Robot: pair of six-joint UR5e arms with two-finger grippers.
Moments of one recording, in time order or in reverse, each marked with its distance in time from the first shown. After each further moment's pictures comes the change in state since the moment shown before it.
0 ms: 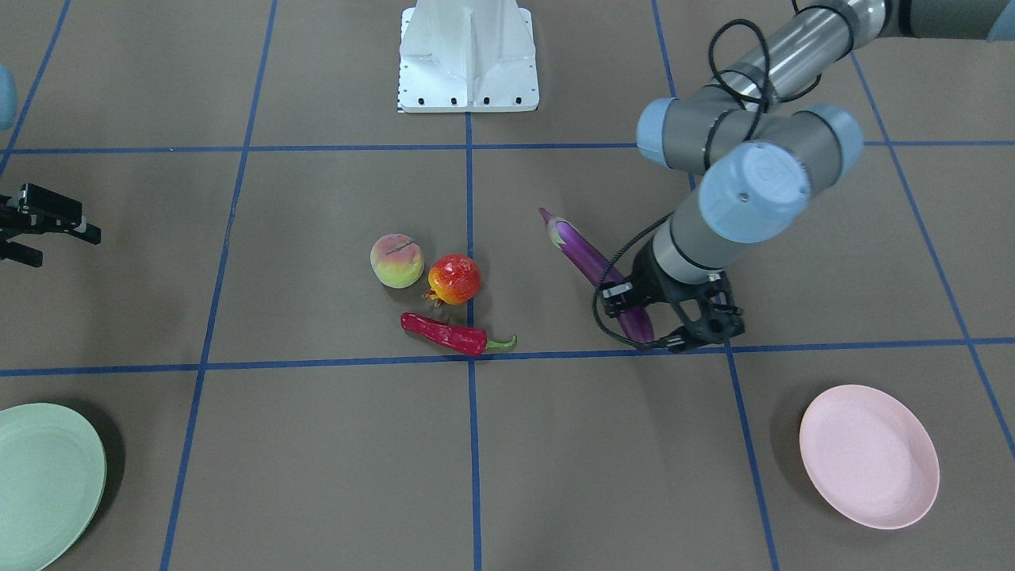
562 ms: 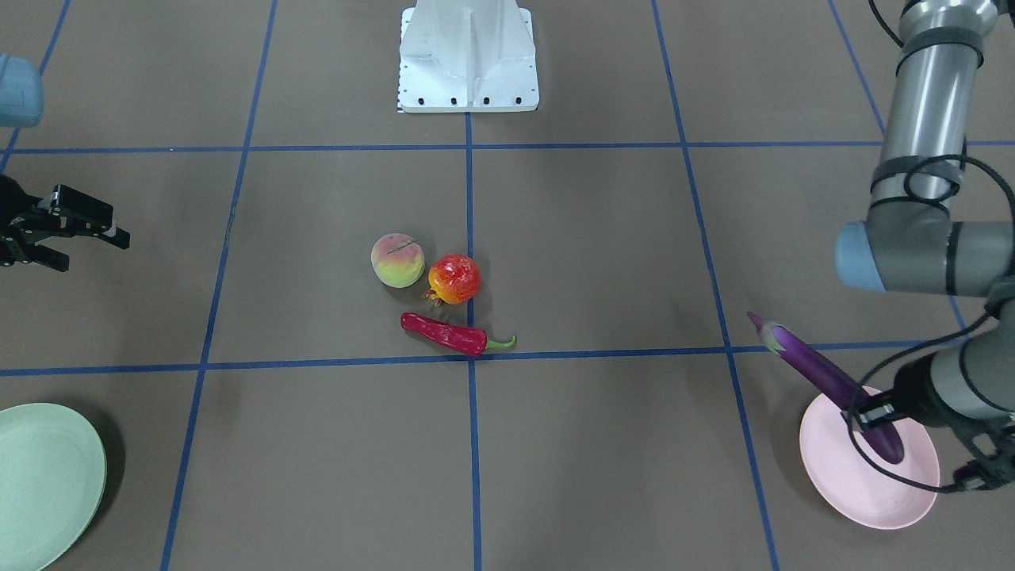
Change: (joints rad) left arm -0.251 -0.055 0.498 -0.145 0.029 0.287; right arm -0.029 0.037 0.029 0.001 -0.040 0.079
